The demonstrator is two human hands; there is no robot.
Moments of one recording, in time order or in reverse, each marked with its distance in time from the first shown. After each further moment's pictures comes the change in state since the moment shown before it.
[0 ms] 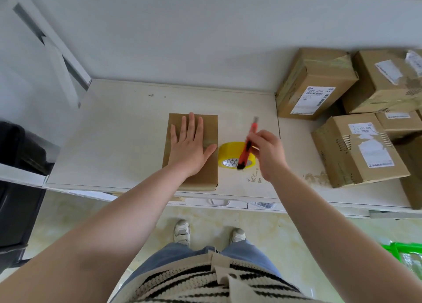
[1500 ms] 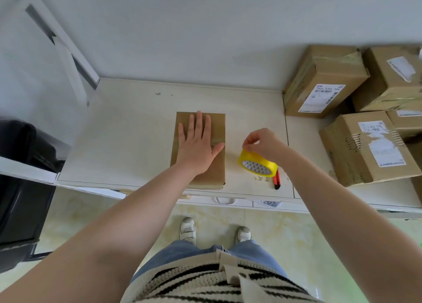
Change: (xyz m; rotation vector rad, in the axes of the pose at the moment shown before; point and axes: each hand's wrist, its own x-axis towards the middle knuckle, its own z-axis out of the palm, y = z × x) left_hand -0.001 -0.001 0.001 0.028 0.018 0.016; right_hand 0.026 -0.012 0.006 -0.834 -0.345 -0.126
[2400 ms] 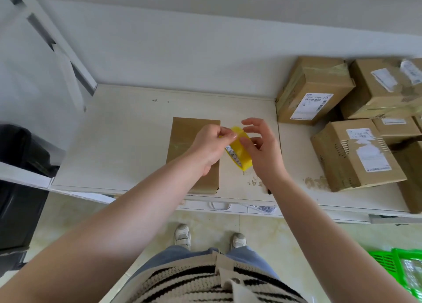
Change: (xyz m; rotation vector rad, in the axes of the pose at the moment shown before) left_hand -0.024 0.056 -0.088 -1.261 -0.120 -0.293; right_hand -0.063 -0.029 0.010 0.487 0.415 -0.284
